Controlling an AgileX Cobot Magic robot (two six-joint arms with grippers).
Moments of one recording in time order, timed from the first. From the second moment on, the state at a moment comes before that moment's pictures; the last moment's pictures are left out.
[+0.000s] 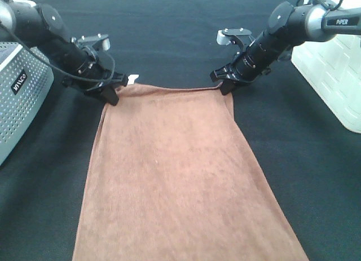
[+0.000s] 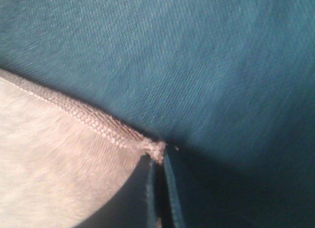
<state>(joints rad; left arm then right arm) -0.16 2.40 -1.83 -0.45 0.75 0.38 0.18 2.51 -1.98 0.40 0.70 -0.54</state>
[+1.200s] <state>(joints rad) -0.20 2.41 -1.93 -0.45 0.27 0.63 0.19 2.51 -2.13 0.27 0.30 -0.63</state>
